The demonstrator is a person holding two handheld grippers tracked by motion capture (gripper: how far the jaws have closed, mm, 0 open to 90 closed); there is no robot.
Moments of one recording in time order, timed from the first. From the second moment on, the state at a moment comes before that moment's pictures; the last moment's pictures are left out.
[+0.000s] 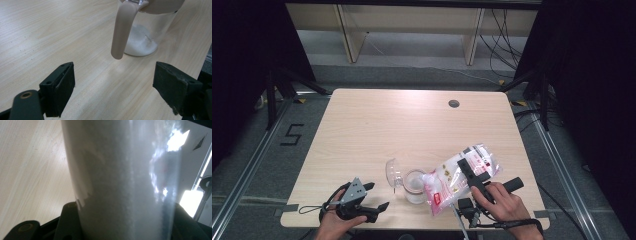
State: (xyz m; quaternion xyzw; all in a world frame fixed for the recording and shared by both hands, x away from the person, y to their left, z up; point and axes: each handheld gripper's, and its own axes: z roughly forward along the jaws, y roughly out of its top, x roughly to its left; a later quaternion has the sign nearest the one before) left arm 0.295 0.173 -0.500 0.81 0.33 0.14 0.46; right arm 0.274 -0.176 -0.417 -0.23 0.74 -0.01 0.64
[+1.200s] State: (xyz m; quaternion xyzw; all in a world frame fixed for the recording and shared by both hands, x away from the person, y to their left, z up) left arm 0.295 0.171 -0.501 0.82 0.32 0.14 0.46; right arm 0.278 -0.175 -0.418 -0.23 0.74 0.01 0.63
